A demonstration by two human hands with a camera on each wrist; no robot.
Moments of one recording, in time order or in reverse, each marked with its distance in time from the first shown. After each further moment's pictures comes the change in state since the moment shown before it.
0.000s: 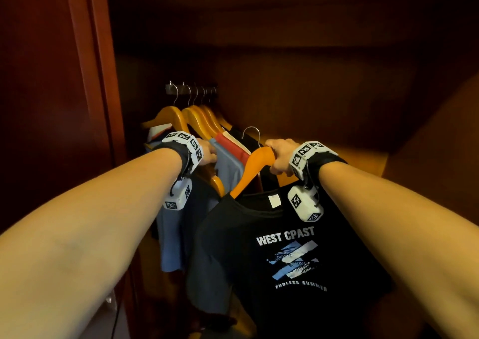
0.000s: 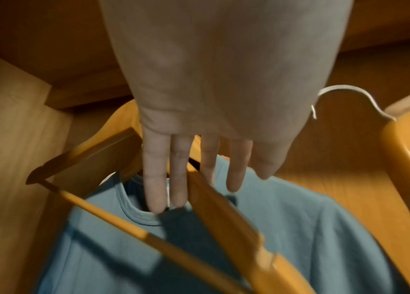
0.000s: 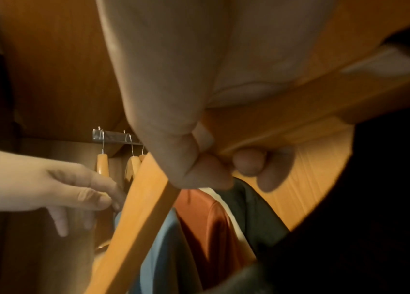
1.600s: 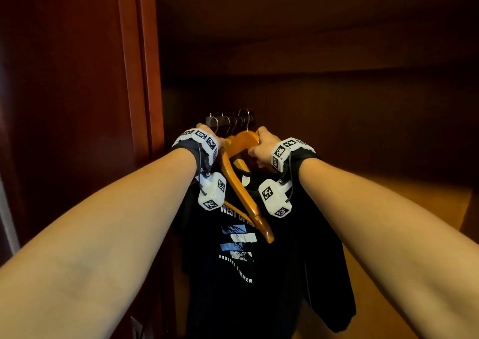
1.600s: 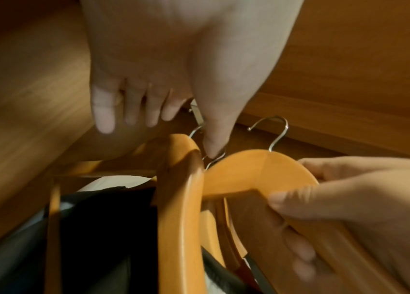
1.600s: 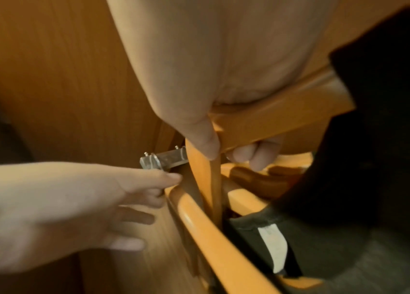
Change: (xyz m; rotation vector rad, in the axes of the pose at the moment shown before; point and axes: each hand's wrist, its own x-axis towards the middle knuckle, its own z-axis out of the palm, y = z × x) left_hand 0.036 -0.097 -0.055 -0.590 0.419 -0.563; right_hand 0.137 -0.115 -0.018 0.575 0.208 -0.011
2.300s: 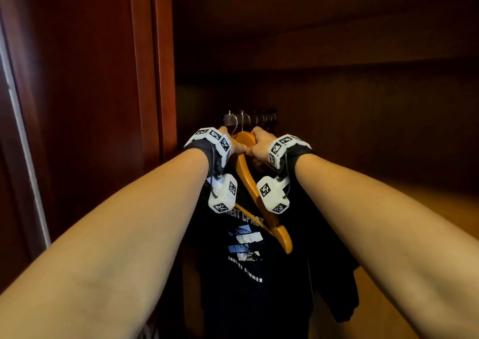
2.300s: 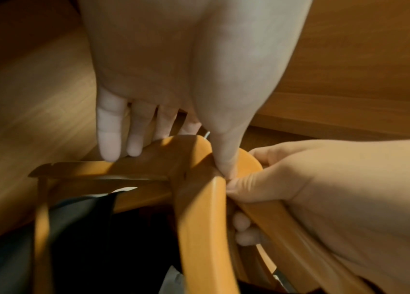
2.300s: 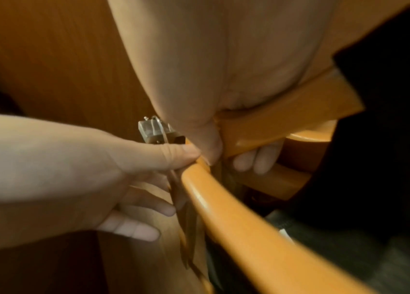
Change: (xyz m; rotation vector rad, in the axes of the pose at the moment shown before) left_hand 0.028 -0.009 0.014 0.145 -0.087 0.003; right_hand 0.058 -0.019 0.042 -0.051 -0.116 -0.097
